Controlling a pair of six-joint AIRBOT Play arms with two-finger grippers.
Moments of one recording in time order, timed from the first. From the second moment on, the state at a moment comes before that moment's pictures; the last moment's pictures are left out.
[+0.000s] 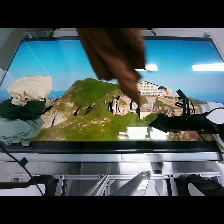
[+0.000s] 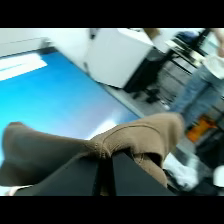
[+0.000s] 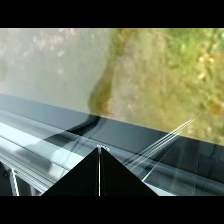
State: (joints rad) left arm -0.05 -1.51 2.02 0.33 -1.25 -1.07; right arm 0.03 -0.91 0.58 -0.73 1.09 1.40
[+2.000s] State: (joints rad) left arm -0.24 -1.65 0.92 0.66 -1.25 -1.18; right arm 0.21 -1.45 0.61 -0.23 0.90 0.93
